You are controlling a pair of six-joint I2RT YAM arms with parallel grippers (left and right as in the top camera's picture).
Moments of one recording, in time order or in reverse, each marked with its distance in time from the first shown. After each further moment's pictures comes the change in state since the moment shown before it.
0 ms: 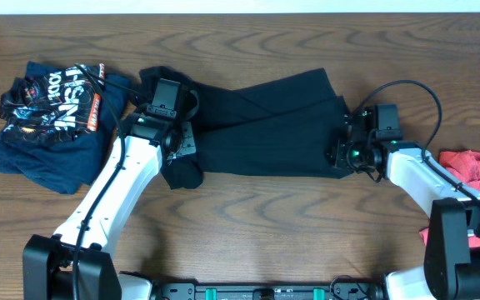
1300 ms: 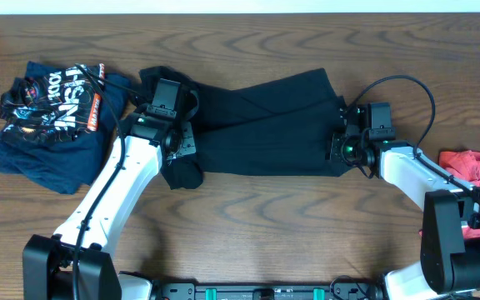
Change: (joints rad) left arm 0.000 0.000 0.000 -0.005 0.000 0.000; right arm 0.025 0.043 -0.001 0.133 0.038 0.028
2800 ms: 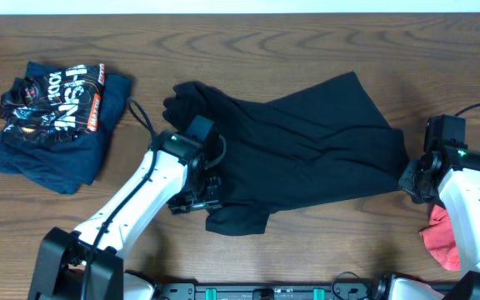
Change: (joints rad) left arm -0.183 0.000 -0.140 -0.268 0.328 -0.145; right arm -0.322 -0.339 0.070 -0.723 0.533 0.105
